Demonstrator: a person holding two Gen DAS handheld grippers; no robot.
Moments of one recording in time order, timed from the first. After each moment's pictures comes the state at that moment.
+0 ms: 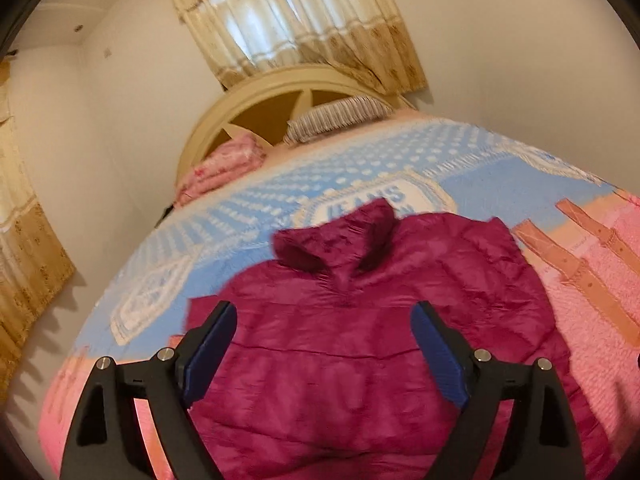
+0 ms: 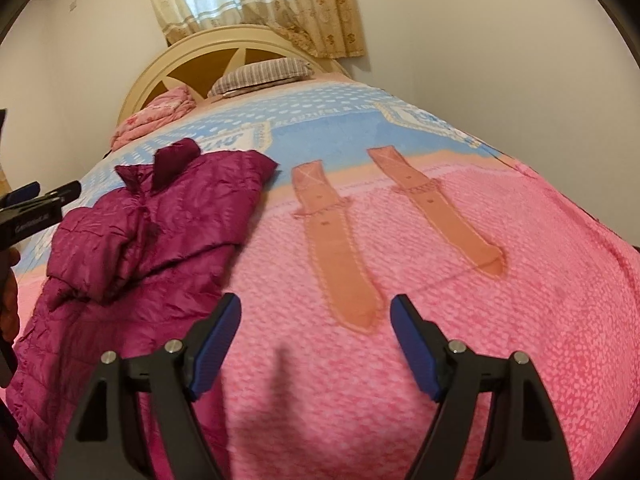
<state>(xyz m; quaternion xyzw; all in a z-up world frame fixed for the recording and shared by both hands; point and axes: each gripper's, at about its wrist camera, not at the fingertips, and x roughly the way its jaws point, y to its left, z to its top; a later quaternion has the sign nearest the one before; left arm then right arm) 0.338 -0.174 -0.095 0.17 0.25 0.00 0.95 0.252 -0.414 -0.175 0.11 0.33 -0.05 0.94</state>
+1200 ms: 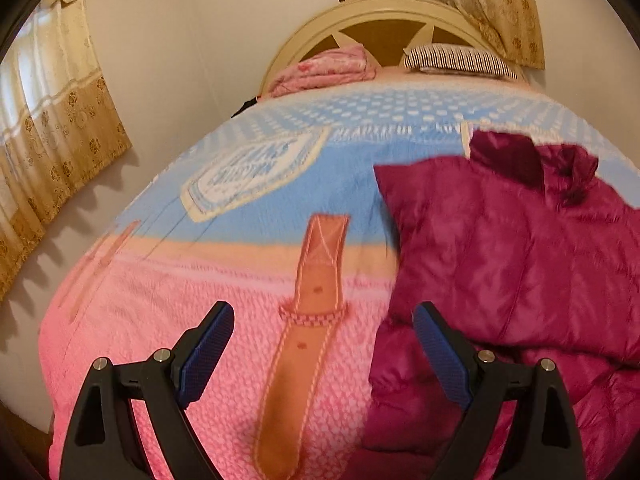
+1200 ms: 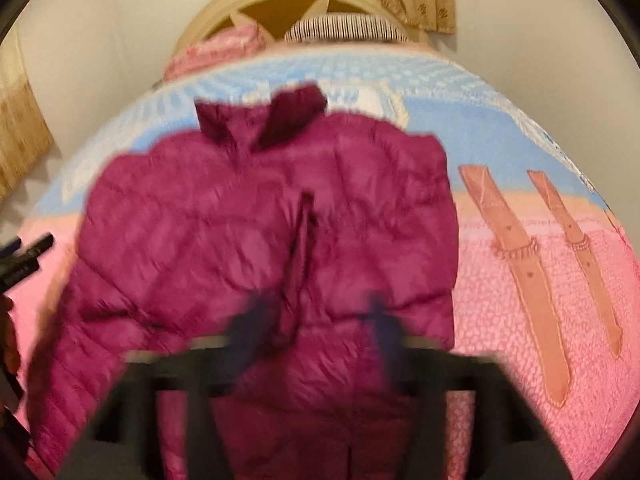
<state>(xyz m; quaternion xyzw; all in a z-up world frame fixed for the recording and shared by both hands) 0.356 0.051 -0.144 0.06 0.36 0.14 0.92 0.348 -0.280 -0.167 0.06 0.40 0.05 0.92</state>
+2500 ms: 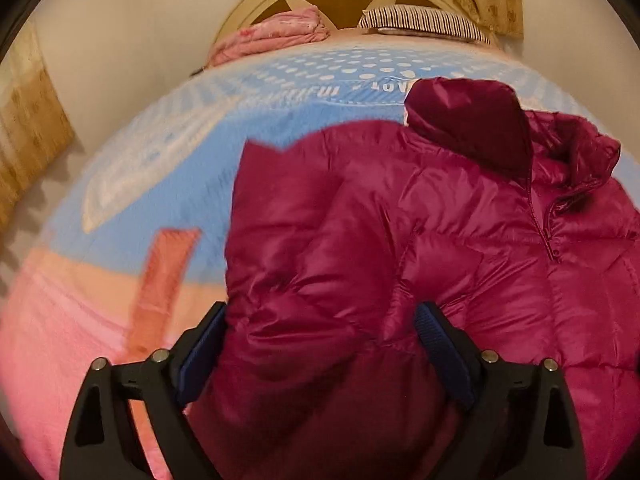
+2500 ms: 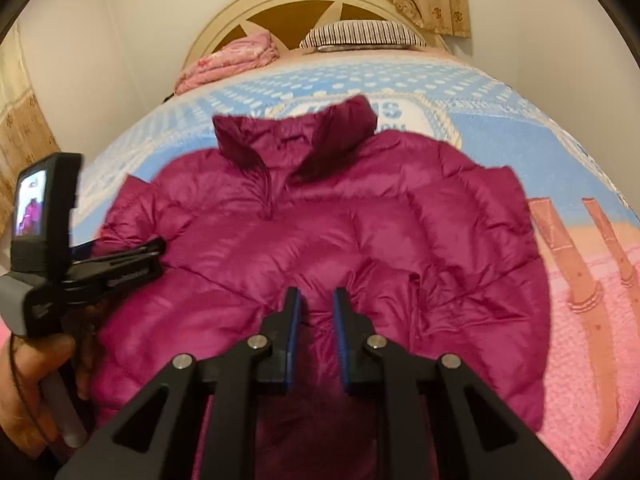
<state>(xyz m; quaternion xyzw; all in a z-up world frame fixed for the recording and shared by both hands) 0.474 -0.014 -0.208 0.03 0.43 0.07 0.90 0.406 -0.233 -0.189 0.06 0.39 0.06 0.92</state>
